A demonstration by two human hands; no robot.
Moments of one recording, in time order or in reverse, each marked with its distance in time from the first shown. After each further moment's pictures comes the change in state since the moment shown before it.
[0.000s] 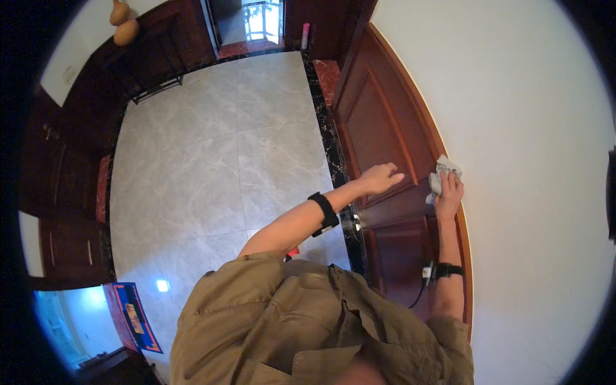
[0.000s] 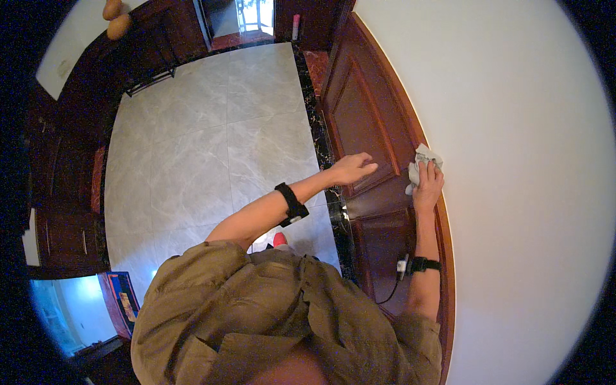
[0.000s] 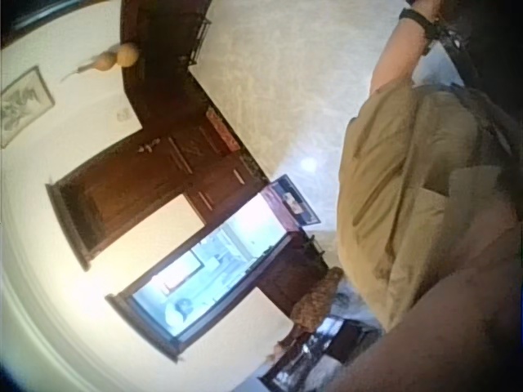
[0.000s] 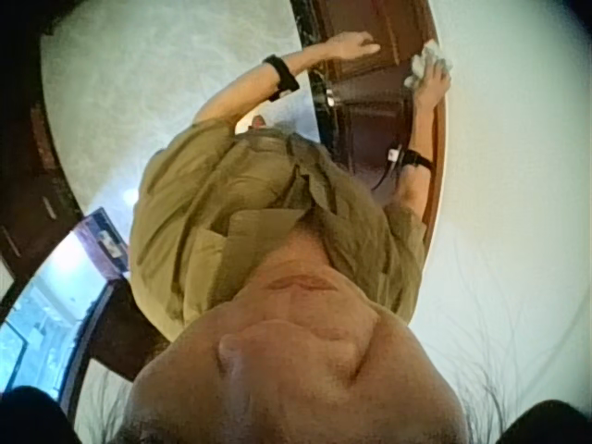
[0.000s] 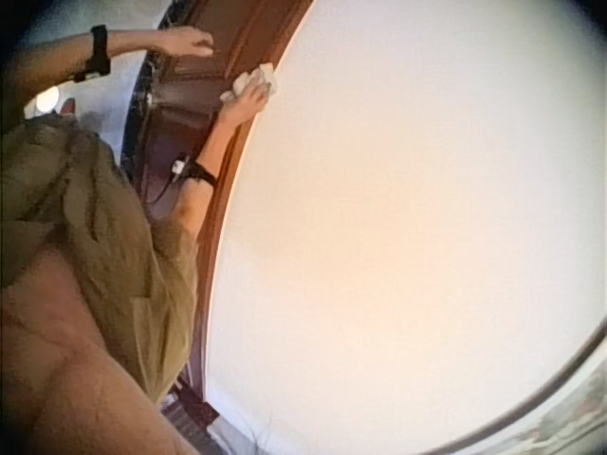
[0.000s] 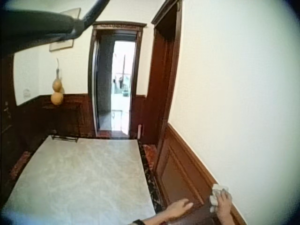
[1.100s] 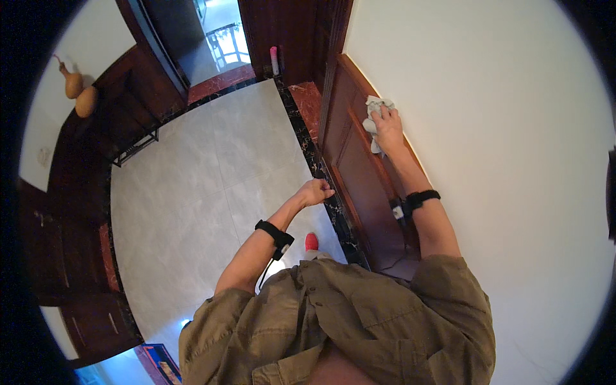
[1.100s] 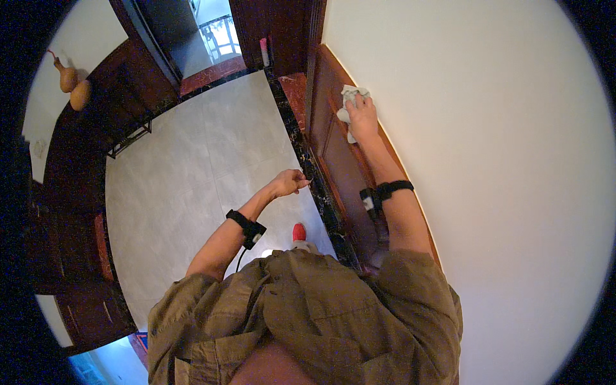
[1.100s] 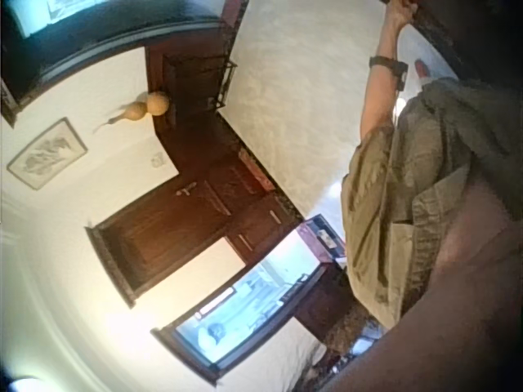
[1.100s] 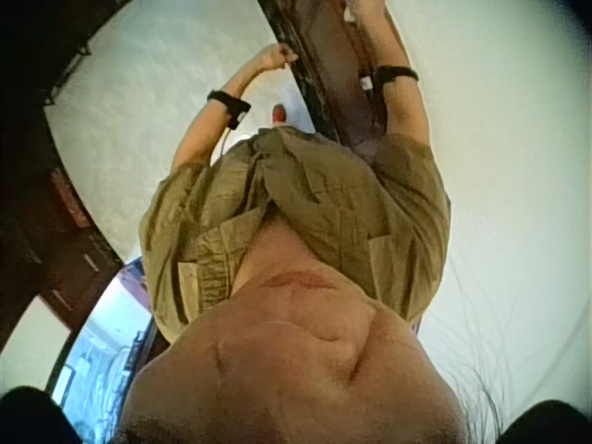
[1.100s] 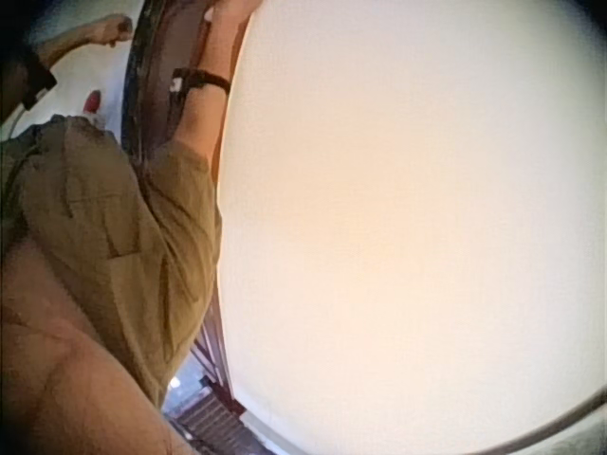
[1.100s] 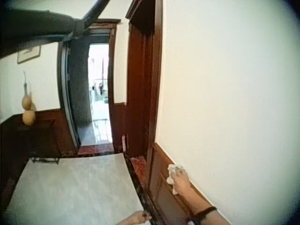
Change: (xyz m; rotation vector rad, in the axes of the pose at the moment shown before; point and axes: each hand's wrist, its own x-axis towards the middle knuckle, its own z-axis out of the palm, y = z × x) left_hand -0.074 -0.092 0.027 -0.034 -0.120 -0.185; right_hand 0.072 -0.044 0.004 0.042 0.118 -0.123
